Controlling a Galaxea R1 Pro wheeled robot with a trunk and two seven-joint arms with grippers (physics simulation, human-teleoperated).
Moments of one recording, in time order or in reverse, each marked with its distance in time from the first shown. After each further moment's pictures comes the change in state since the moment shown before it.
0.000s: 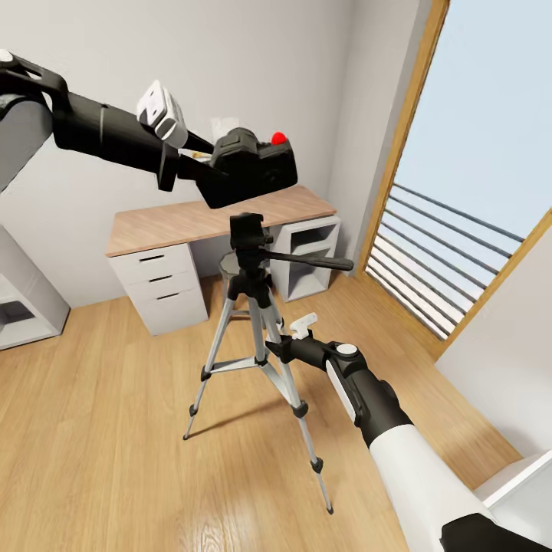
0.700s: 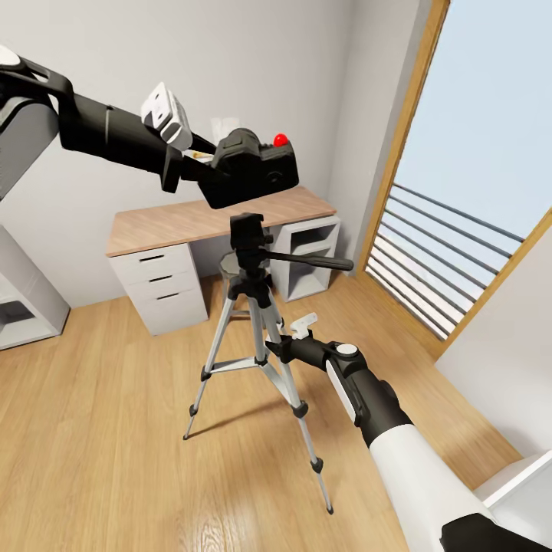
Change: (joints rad) left arm 0.000 -0.011 -0.004 0.006 -0.025 -0.008 -0.003; right arm 0.000 0.000 0.000 0.000 0.000 0.000 0.000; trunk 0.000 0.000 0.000
